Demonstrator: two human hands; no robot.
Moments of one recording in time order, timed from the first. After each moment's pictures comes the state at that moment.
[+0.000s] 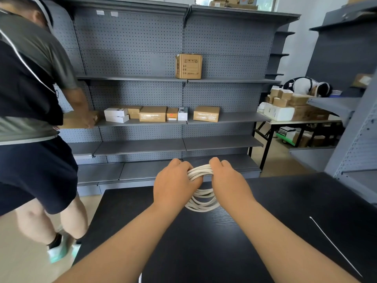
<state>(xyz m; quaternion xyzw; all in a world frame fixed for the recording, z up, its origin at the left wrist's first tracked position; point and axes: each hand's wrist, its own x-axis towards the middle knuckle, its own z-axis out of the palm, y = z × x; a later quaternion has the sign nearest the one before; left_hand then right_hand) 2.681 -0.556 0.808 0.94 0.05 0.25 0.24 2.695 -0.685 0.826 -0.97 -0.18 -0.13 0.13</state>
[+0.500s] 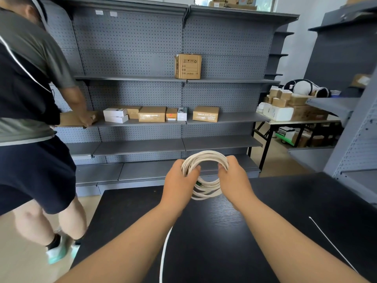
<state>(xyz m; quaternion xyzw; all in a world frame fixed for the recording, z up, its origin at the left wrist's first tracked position) 2.682 -0.570 0.807 0.79 0.08 0.20 0.57 2.717 -0.693 0.815 -0.88 -0.06 -0.08 0.46</state>
